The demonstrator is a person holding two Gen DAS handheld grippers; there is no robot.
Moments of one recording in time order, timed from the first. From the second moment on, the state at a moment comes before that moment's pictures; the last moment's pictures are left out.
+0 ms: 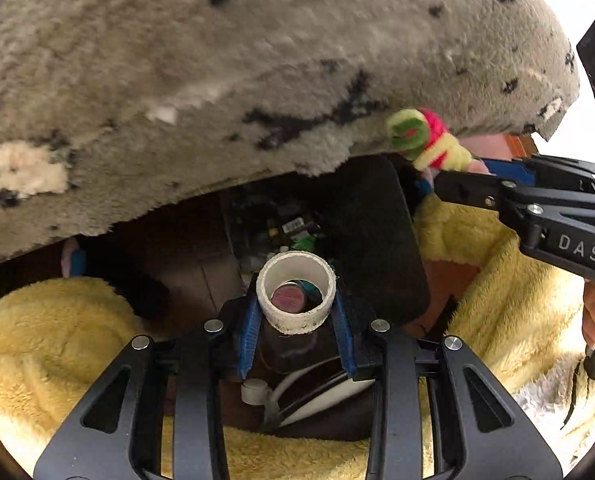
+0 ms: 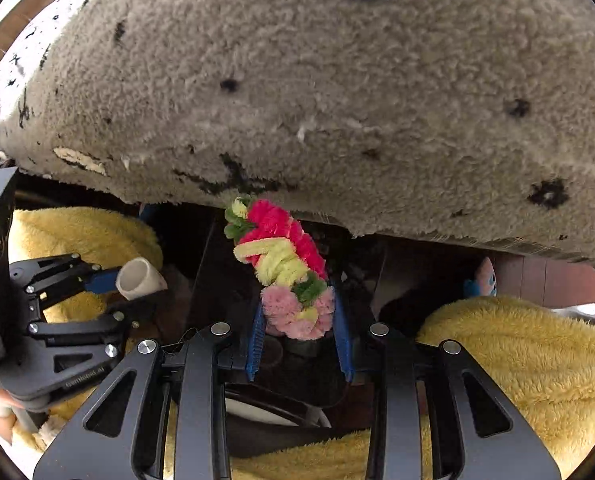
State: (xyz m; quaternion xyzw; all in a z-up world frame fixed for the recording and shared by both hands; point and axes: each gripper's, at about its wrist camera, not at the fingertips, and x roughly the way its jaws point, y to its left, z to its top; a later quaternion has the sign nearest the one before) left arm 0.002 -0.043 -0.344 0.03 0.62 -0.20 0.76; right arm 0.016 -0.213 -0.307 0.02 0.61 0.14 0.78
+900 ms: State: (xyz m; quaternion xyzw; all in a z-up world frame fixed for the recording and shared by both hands) left arm -0.002 -0.005 -0.109 0.02 0.34 -0.12 0.93; right arm -0.009 -0.246 -0.114 0.00 0.35 0.04 0.94
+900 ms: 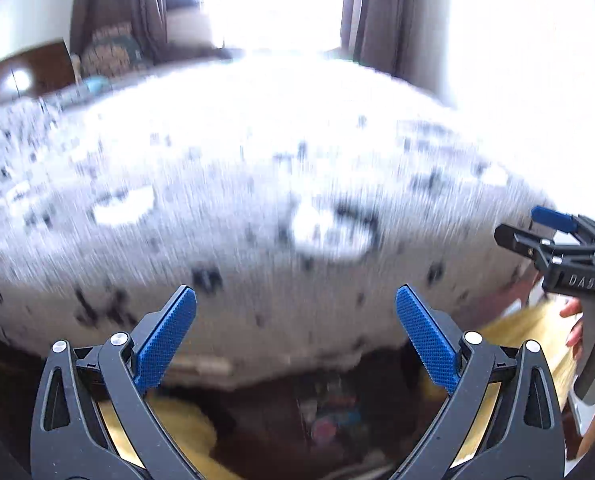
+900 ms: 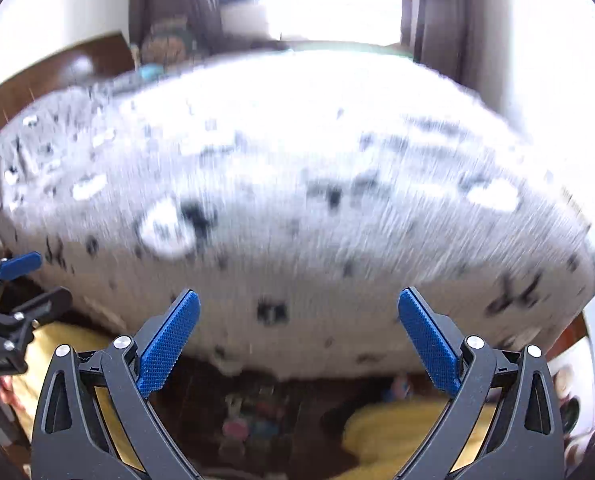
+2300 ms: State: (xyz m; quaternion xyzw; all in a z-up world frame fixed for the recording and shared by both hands) left arm 0.042 0.019 0.016 0.01 0.15 -0.07 0.99; right arm 0.005 -0.280 0.043 0.02 0.13 -0.03 0.99
